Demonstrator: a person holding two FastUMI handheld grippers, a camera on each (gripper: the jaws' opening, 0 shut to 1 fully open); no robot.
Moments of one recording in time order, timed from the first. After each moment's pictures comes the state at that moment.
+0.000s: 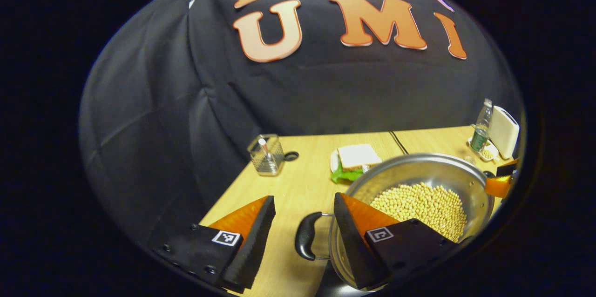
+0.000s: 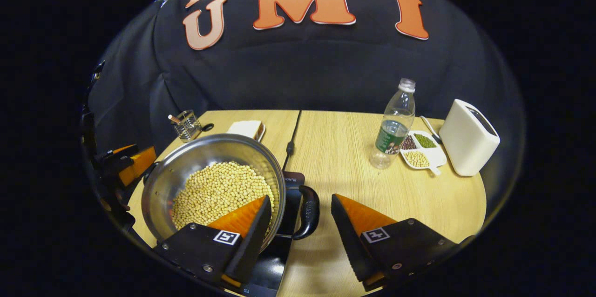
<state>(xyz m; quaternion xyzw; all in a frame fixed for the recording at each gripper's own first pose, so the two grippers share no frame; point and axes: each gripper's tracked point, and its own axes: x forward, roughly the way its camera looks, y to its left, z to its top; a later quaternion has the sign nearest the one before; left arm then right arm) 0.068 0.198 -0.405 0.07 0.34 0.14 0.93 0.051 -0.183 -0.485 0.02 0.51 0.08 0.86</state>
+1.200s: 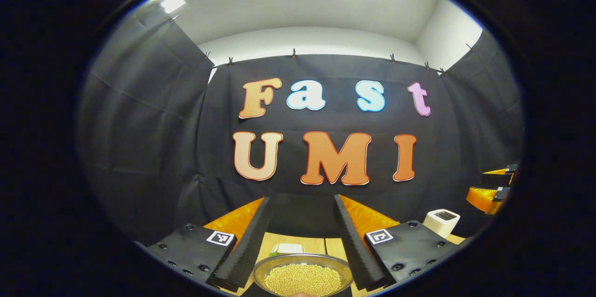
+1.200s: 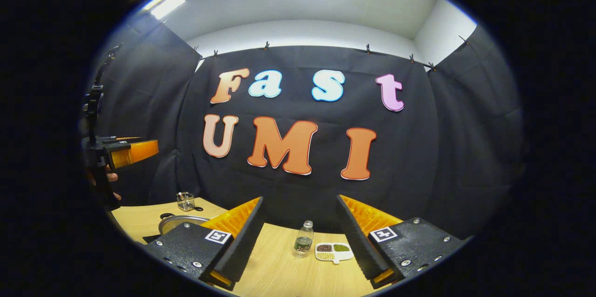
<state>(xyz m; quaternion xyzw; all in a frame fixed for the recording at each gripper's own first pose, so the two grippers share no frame) 0.024 0.050 -0.103 -0.02 0.02 0.09 1.00 0.076 -0.345 -0.160 -0.06 0.12 0.07 0.99</state>
